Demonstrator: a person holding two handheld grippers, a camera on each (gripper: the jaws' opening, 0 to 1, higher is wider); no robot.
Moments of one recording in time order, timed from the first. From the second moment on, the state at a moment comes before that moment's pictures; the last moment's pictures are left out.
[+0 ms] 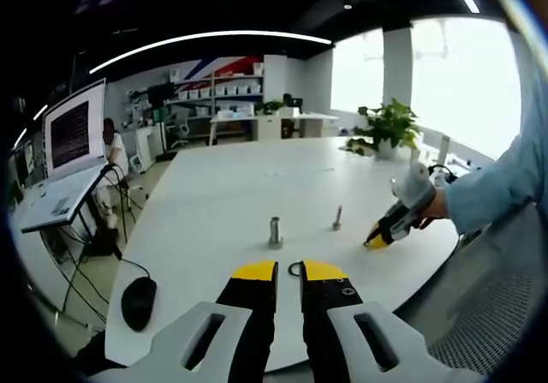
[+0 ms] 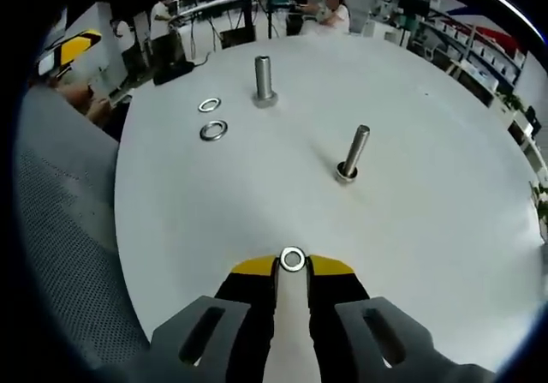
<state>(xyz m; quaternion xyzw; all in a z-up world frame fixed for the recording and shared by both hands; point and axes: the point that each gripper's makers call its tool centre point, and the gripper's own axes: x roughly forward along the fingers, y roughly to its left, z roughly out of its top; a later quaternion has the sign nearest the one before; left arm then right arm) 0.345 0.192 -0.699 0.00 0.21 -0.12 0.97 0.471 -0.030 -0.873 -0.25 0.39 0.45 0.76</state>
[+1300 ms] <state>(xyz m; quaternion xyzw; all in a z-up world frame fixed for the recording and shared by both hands) 0.344 0.192 -0.699 0.00 0.21 -0.12 0.97 0.539 0.006 -0.818 -0.19 0.31 0.42 0.83</state>
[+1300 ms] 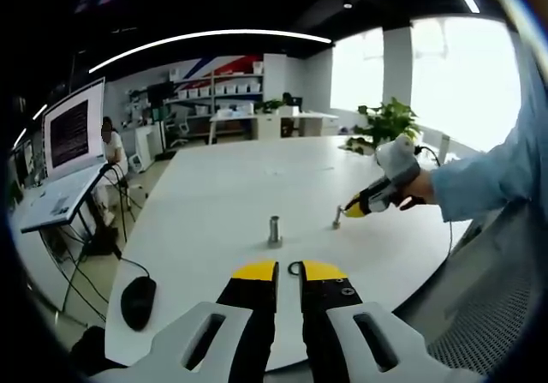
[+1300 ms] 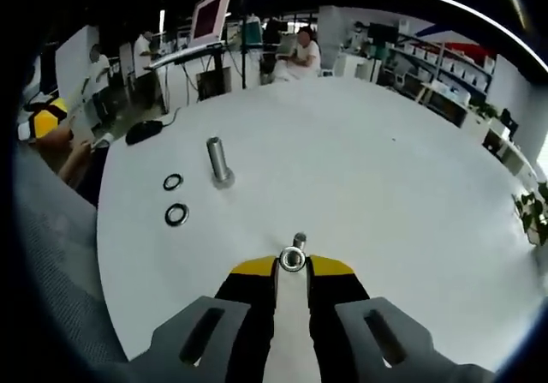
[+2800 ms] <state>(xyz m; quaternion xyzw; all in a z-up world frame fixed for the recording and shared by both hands) 0.344 0.192 -0.700 0.00 0.22 -0.12 0.97 0.544 0.021 -0.820 -0.21 0.31 0.43 0.82</state>
